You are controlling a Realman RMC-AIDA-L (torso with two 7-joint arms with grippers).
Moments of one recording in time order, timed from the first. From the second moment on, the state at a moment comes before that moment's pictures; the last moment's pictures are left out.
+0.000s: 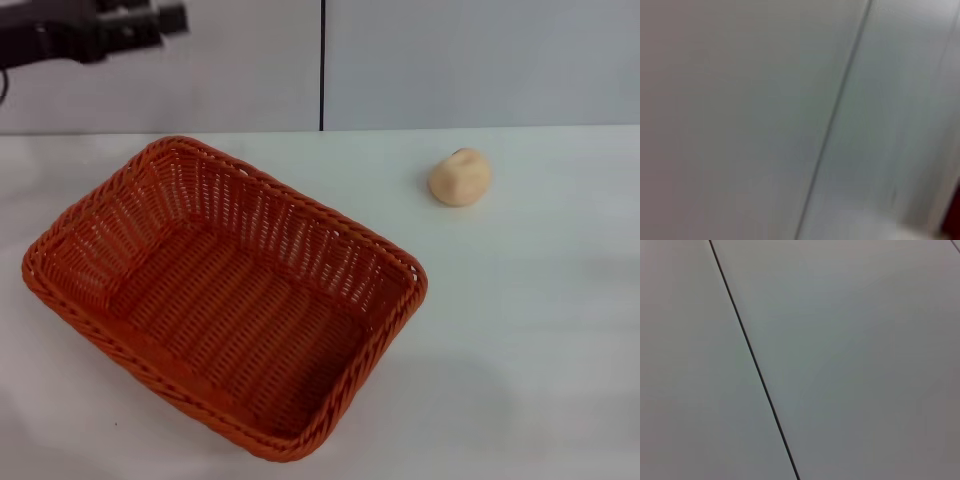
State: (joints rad) left arm -0.52 -1.95 0.77 0.92 1.74 1.50 -1.78; right arm 0.27 2.08 -0.26 0.04 -0.92 -1.64 0.55
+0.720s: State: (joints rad) left arm -0.69 -2.02 0.78 1.05 2.26 1.48 -1.81; right arm 0.27 2.08 -0.26 0.05 -0.92 -1.63 0.55
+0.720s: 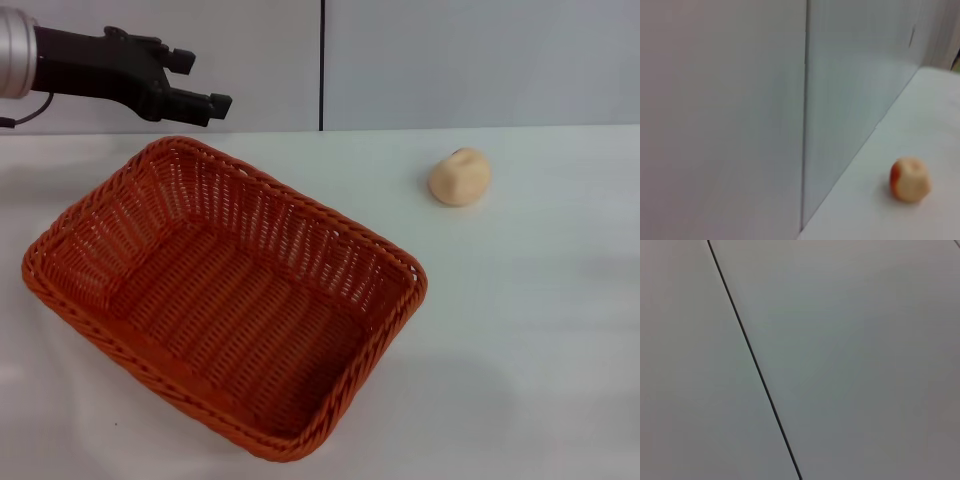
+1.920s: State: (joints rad) left arm -0.70 -2.04 0.79 0.97 2.49 1.35 -1.84; right arm 0.28 2.08 -0.27 0.07 -0.92 -1.63 0.59
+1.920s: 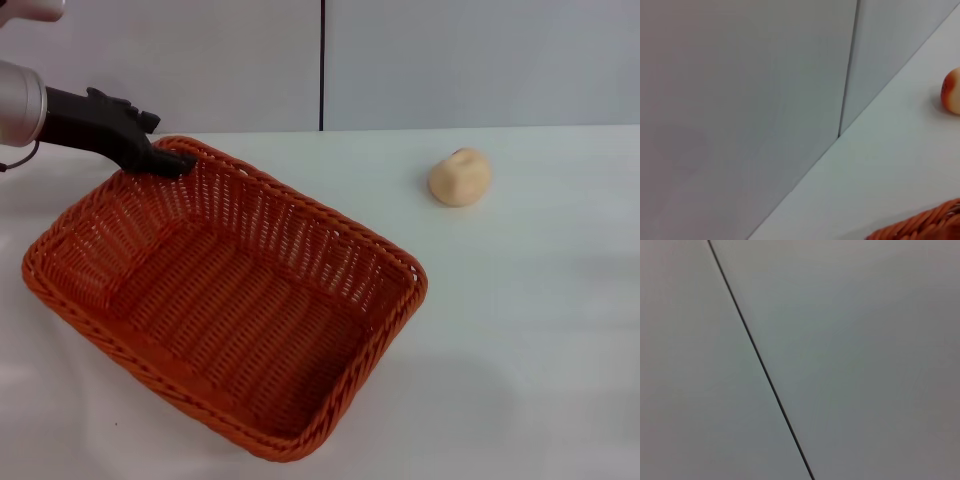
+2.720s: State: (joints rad) left arm -0.70 -2.05 0.78 0.95 2.53 1.33 -1.89; right arm 0.28 2.08 -0.28 0.07 -0.92 -1.63 0.63
